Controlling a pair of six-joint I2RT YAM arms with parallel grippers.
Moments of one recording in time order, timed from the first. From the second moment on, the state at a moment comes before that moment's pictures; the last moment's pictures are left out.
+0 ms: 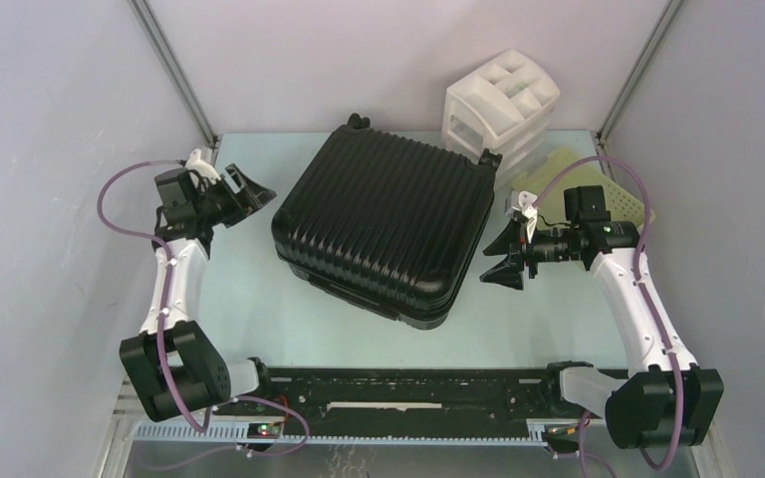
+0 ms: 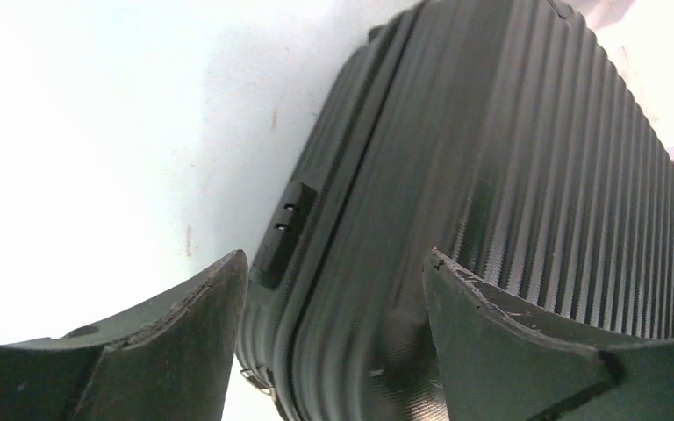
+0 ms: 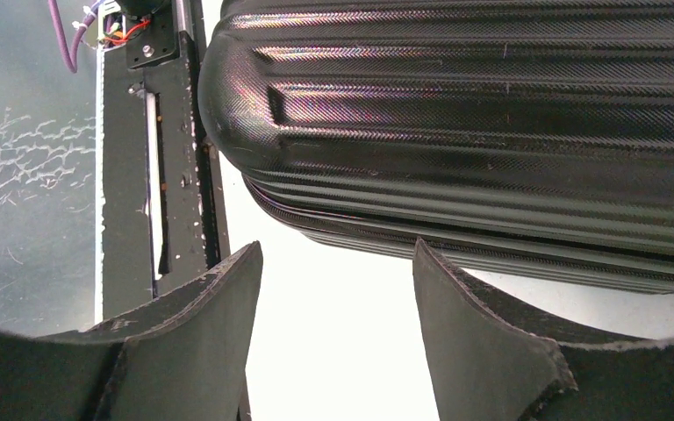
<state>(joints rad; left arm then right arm) 0.28 1.26 0.99 -0.27 0.59 -0.40 0.03 1.14 1.03 -0.98 -1.17 -0.88</state>
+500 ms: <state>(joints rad) 0.34 1.41 0.99 -0.29 0.54 -0.38 0.03 1.16 1.03 -0.98 -1.17 -0.90</state>
